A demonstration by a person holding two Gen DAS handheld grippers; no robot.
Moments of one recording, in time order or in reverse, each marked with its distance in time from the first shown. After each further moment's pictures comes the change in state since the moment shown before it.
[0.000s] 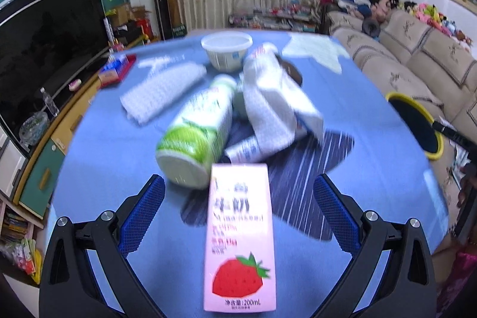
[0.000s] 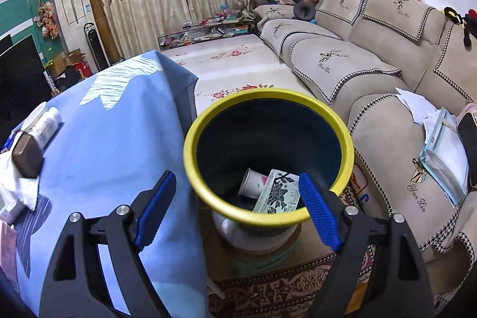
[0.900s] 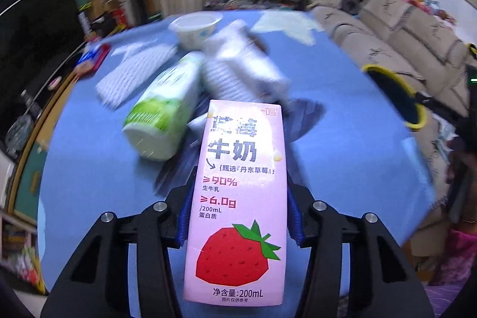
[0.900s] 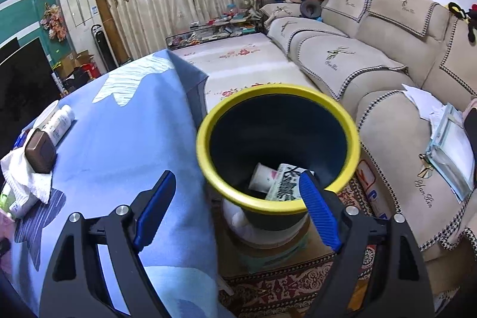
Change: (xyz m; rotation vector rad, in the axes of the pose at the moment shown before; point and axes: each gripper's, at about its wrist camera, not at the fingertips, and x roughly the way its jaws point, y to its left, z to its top) left arm -0.010 -0.023 -0.010 0.086 0.066 -0.107; right arm -0.008 -0.004 -0.006 0.022 -0.007 0.014
